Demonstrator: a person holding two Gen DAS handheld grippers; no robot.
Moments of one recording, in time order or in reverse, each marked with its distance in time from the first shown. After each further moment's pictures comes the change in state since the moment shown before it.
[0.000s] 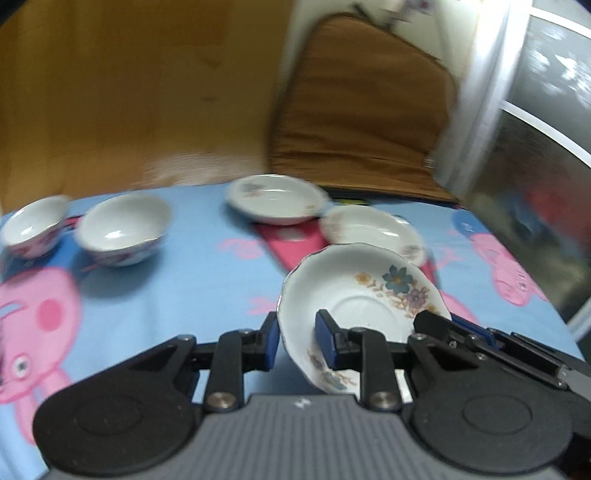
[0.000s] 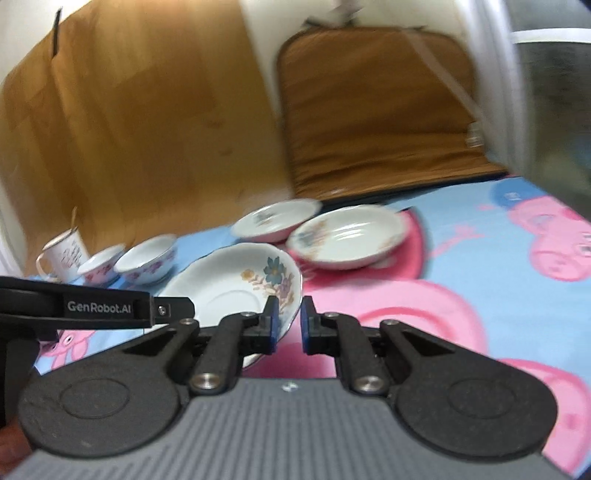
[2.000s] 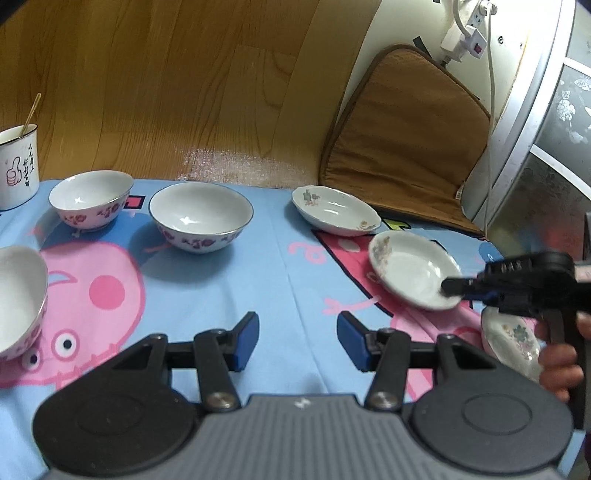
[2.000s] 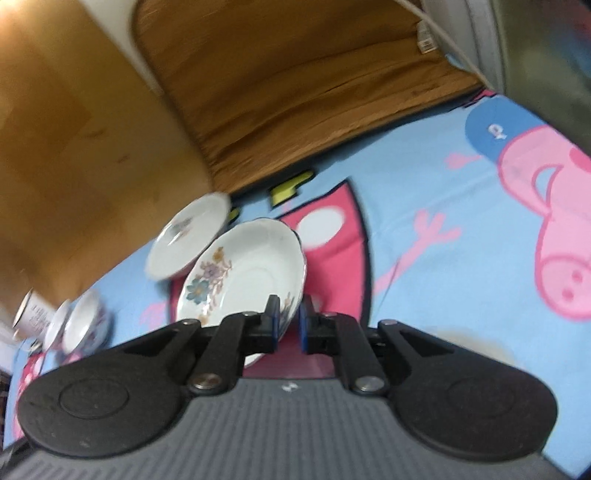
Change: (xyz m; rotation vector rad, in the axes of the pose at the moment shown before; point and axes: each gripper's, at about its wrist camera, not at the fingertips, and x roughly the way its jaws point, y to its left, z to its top) left arm -0.021 0.074 -0.011 -0.134 -0.056 0.021; right arm 0.091 -0.050 0.064 0.257 0.359 0.020
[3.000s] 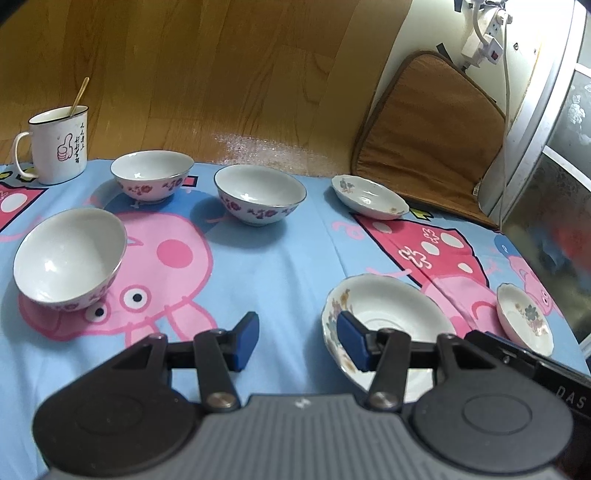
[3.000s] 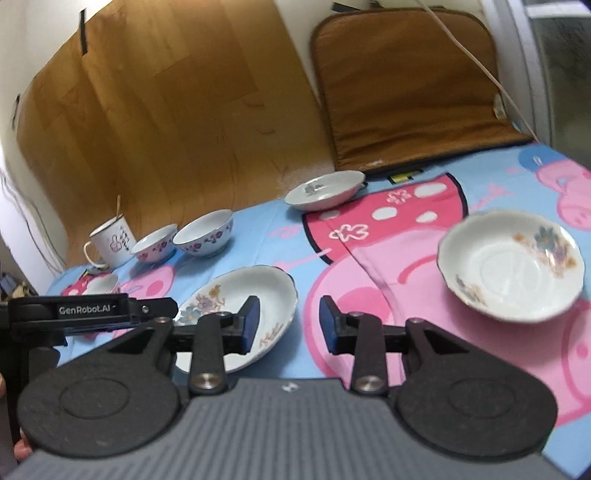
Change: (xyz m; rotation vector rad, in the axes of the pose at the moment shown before) left arm -0.034 0.029 -0.023 -0.026 0.011 0.052; right arm -0.063 0.059 -0.131 -0.226 -0.234 0.125
